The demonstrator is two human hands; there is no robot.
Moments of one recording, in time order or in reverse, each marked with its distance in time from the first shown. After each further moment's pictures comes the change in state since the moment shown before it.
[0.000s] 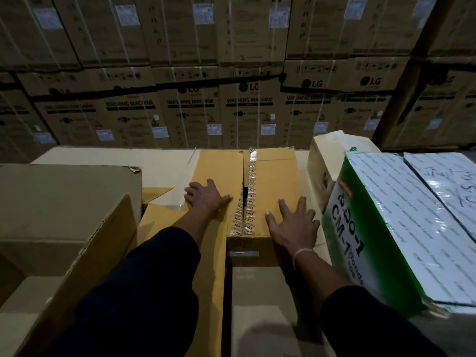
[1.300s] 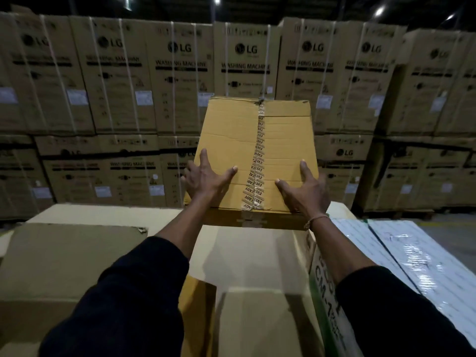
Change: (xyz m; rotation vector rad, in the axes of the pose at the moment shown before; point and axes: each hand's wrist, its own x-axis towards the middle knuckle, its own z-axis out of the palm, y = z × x) left_hand -0.033 0.081 -0.195 -0.409 0.638 0.197; right_hand 0.081 -0.017 -0.252 0.491 0.377 0.027
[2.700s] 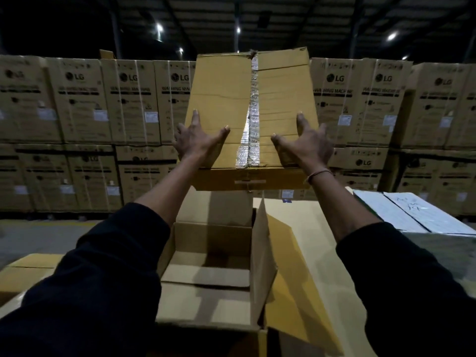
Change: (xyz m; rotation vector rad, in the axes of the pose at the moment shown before) left_hand -0.177 -0.188 -0.516 -0.052 0.174 0.035; right_hand -0.416 -0.339 -0.189 -0.055 0.143 -0.259
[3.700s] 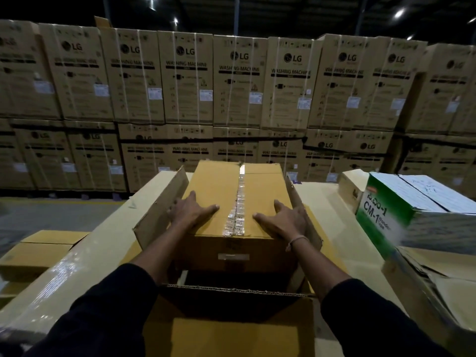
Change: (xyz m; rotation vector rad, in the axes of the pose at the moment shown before) left_hand -0.104 -0.248 0.011 0.283 -0.587 -0.203; right_hand -0.205 -0.029 0.158 -0.061 -0.636 0.268
